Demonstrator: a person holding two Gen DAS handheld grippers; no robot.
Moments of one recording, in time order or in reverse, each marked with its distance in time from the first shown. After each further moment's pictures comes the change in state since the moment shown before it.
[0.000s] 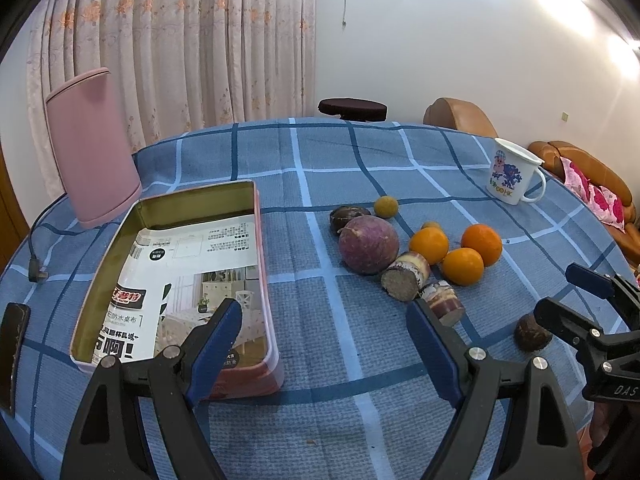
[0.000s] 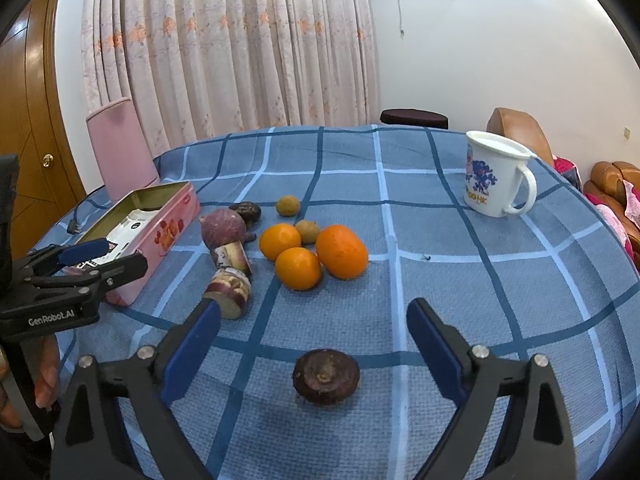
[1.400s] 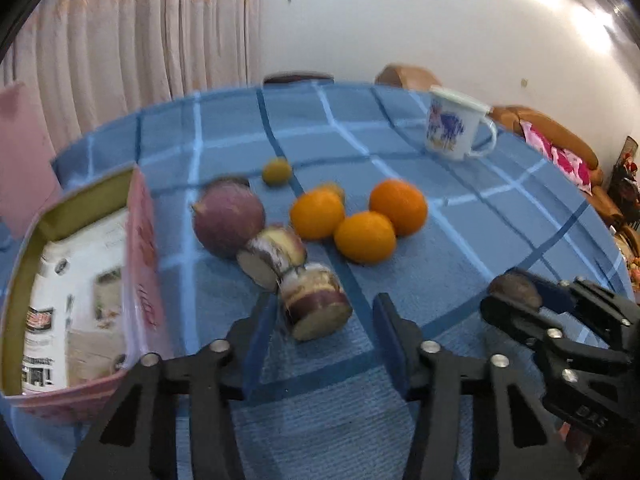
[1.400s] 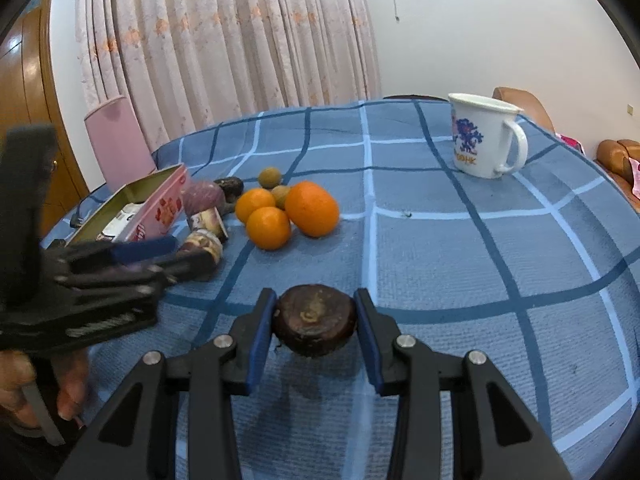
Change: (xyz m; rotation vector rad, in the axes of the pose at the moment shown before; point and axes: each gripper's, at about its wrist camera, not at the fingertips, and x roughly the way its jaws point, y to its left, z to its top) left arm 0.050 -0.075 0.001 0.086 0.123 -0.152; right arm 0.002 -0.032 -0.028 0.046 0.018 0.047
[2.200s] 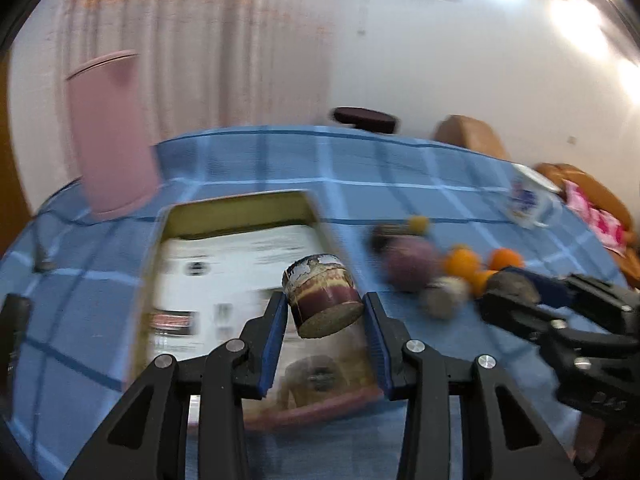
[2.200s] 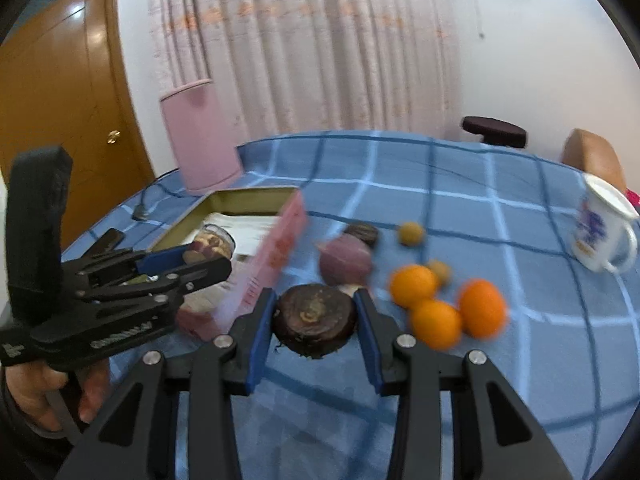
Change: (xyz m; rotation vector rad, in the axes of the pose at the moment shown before) left arm -0.062 0.116 -0.005 -0.168 -0.147 0.171; right arm 0.044 0.118 0.064 -0.205 0.011 0.227
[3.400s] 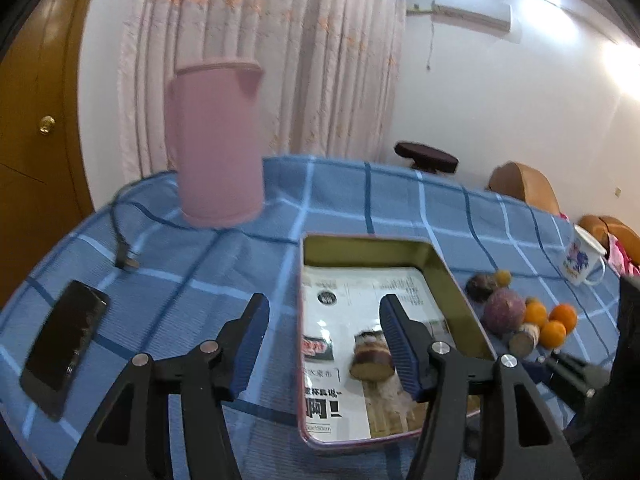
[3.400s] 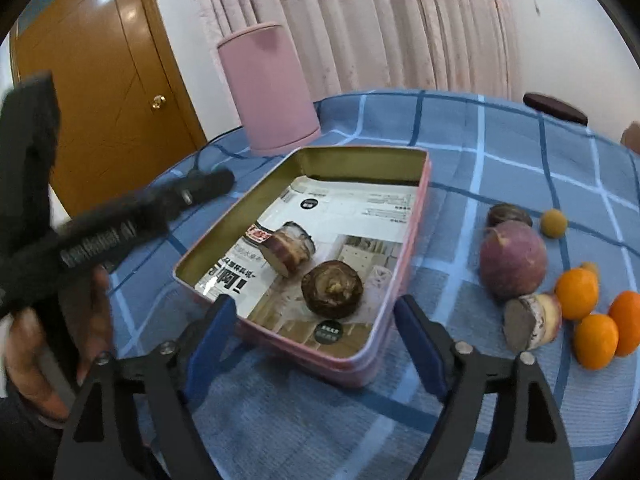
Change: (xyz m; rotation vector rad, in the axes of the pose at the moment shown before) left arm -0.039 0.085 0.008 -0.138 -0.120 0.144; right arm 0.065 0.072 -0.003 -0.035 0.113 0.173
